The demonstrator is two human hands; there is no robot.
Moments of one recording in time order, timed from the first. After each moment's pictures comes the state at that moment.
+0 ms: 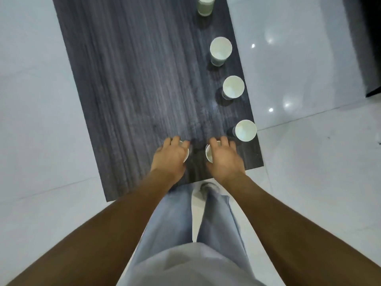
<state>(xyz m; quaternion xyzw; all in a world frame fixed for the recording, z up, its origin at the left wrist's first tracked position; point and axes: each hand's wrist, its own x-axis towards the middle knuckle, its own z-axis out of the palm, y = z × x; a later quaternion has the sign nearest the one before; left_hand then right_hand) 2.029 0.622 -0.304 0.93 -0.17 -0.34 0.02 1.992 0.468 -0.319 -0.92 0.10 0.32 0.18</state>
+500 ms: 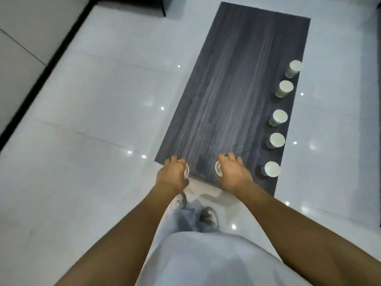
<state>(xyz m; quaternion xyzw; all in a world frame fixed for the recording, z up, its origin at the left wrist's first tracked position) 1.845 0.725 -0.142 0.93 0.18 -0.26 0.16 1.923 0.553 -0.145 -0.92 -0.19 0.33 0.08</state>
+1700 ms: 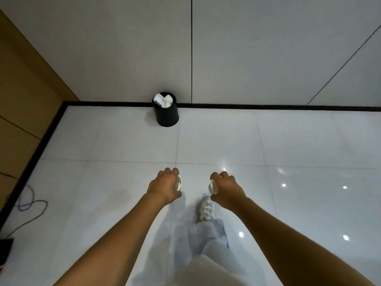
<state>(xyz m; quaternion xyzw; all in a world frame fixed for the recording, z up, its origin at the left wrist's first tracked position) 1.228 1.246 -0.089 0.66 0.70 -0.07 0.27 1.439 1.257 -0.113 -0.62 -0.72 0.31 -0.05</state>
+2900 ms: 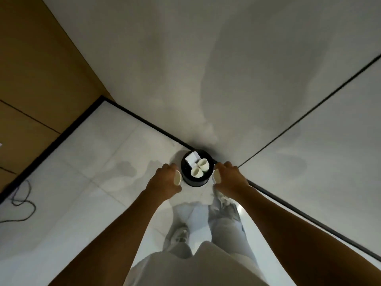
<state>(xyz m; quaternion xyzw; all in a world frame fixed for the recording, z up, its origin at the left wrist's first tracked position) 0.992 1.902 -0.131 0.43 0.84 0.05 0.34 1.167 2.037 -0.138 -0.42 -0.84 0.28 -0.18</state>
